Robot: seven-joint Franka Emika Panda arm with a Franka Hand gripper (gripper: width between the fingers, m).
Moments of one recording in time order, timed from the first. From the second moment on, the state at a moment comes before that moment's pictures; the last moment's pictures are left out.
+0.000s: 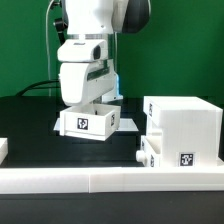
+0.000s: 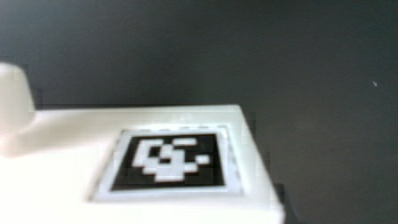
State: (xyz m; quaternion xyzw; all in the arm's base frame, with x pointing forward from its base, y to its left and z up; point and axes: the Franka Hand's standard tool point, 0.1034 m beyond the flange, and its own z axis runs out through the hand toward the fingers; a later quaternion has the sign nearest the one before) arm 0.462 -0.040 0.055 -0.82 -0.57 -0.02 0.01
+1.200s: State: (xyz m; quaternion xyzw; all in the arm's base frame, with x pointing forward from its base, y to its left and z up) arm 0.502 -0.029 0.055 -0.71 -0.71 -0.01 0.01
